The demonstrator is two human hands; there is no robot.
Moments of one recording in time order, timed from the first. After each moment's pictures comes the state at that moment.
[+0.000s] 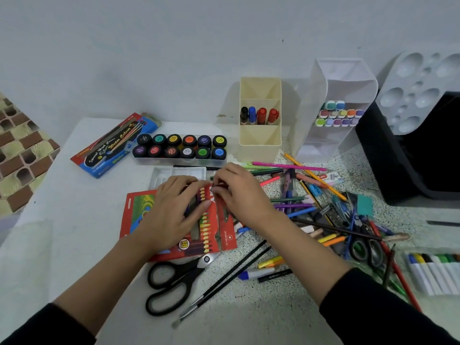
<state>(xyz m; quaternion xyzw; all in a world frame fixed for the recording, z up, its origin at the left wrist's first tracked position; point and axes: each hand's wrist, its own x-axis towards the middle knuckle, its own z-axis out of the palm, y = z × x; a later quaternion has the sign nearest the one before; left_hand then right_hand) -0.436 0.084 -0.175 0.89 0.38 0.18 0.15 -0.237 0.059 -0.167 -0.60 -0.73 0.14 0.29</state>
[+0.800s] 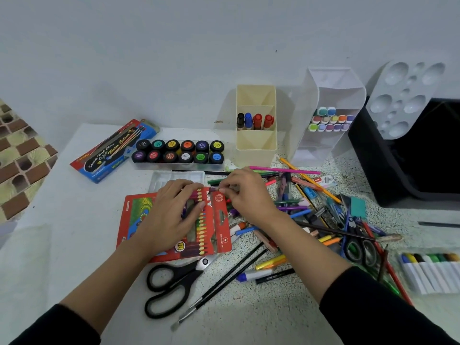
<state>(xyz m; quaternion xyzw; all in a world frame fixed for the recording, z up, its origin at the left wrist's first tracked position) -0.438 0.088 -0.184 0.88 0.40 0.22 0.17 -0.222 0.059 -0.166 -0.64 -0.69 0.17 0.30</state>
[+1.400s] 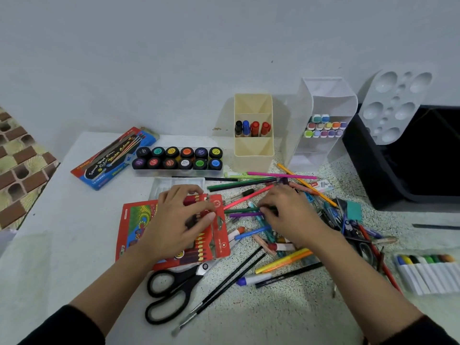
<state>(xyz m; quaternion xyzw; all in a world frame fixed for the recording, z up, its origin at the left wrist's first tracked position) -0.433 0.082 -0.178 0.89 0.37 0.20 0.16 -0.161 0.002 -0.148 -0.70 -0.69 0.12 0.10</state>
